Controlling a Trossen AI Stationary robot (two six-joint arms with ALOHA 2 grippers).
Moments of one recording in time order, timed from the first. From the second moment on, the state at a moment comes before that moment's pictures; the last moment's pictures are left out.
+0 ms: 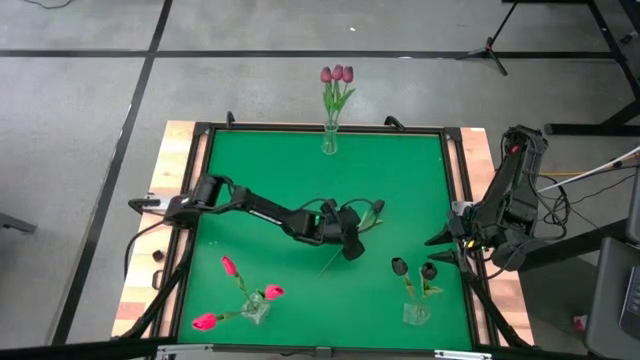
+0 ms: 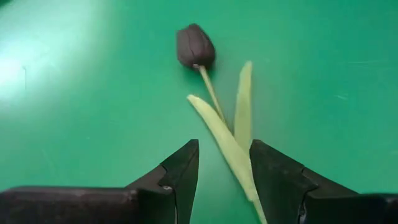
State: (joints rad) left arm -0.15 2.19 1.50 -0.16 -0.54 -0.49; right arm 1.17 0.63 0.58 -0.76 0.77 1.09
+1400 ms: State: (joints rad) left arm -0.19 2.26 1.42 -0.04 -0.57 -0.58; right arm 1.17 0.65 0.58 -0.76 0.77 1.10
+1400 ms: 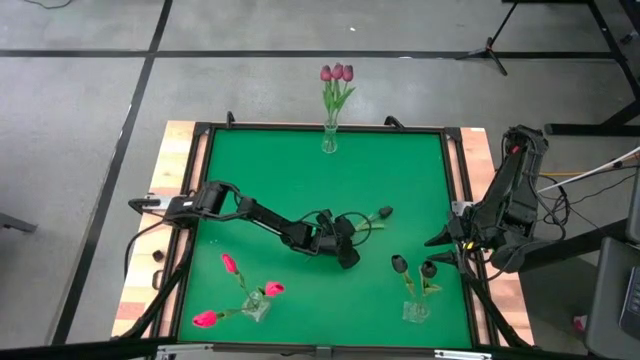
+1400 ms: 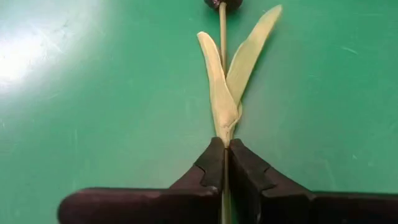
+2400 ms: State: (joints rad) left arm -0.13 2.26 1.82 -0.26 -0.56 -0.33; right arm 1.17 0.64 0.63 -0.69 0.93 1.05
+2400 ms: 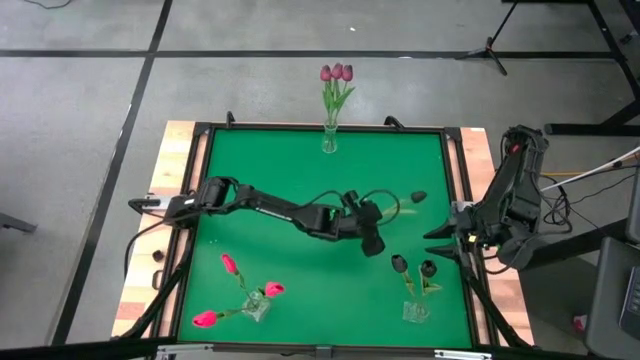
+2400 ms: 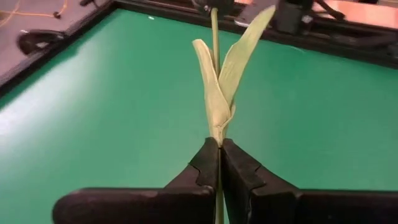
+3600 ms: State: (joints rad) left arm -0.08 1.94 1.81 0.16 -0.21 -0.15; right arm 1.17 0.52 0.75 -0.57 1.16 0.35
